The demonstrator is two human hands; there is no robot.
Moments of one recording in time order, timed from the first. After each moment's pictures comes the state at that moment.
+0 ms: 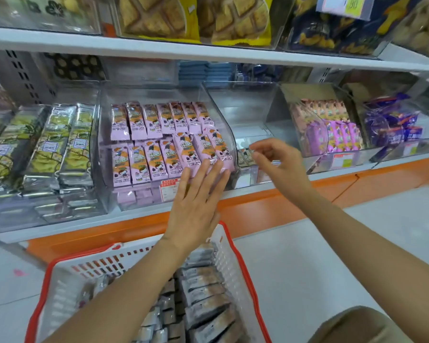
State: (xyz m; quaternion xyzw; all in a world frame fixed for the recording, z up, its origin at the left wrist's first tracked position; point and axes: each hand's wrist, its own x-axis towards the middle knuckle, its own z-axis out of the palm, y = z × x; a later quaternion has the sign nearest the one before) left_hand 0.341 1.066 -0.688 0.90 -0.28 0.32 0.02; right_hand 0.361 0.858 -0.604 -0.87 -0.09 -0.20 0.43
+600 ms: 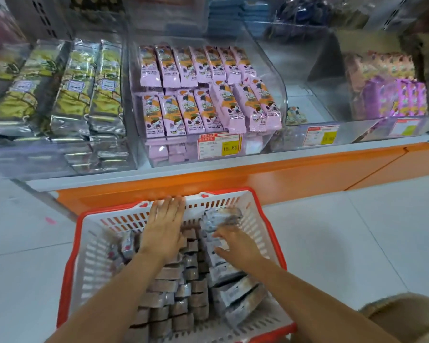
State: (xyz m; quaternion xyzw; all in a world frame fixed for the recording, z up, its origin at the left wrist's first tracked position) left_hand 0.290 1.181 -0.832 0.98 -0.19 -0.04 -0.02; right_hand 0.266 0.964 -0.846 -0.95 -0.08 0.21 0.21
